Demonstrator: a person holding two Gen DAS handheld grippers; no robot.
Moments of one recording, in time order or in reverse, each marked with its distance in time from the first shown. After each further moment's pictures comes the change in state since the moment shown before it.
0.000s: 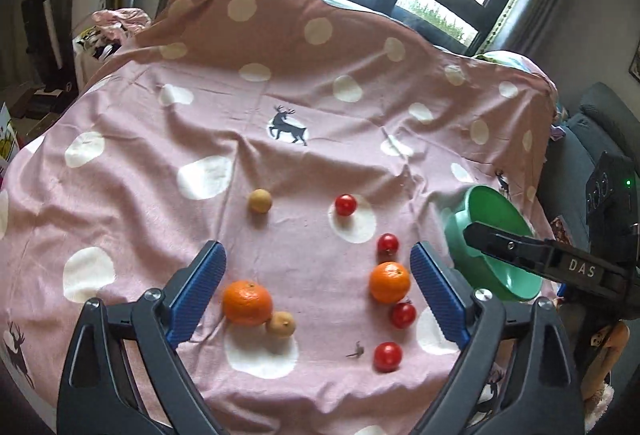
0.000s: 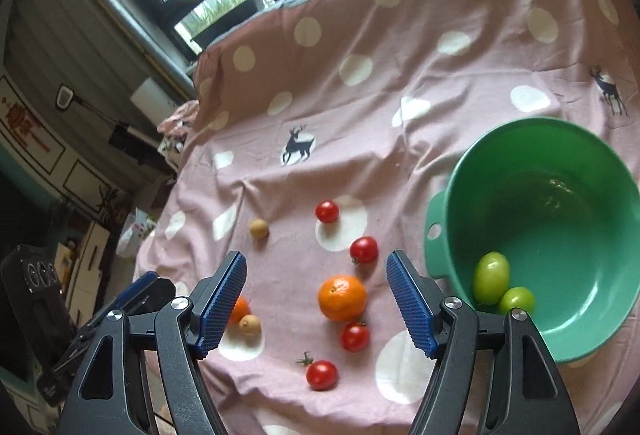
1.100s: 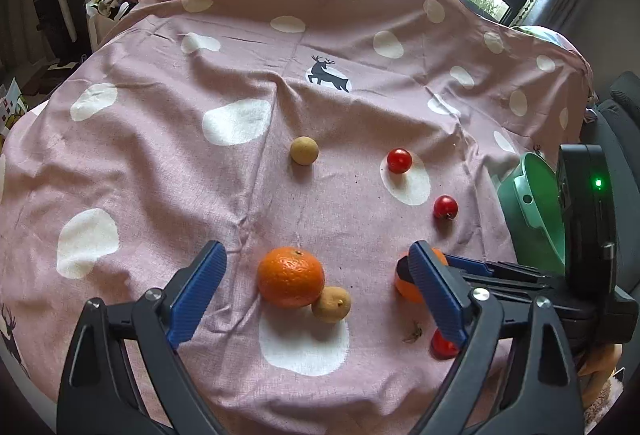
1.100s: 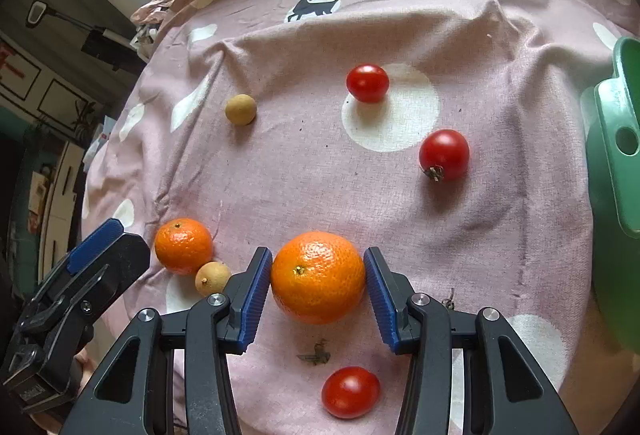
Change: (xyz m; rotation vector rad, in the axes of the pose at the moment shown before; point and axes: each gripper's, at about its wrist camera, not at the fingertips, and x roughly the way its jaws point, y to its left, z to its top) left arm 0.039 0.021 -0.021 -0.009 0.109 0.070; right arm 0.111 0.031 -0.043 -0.092 0.304 -0.053
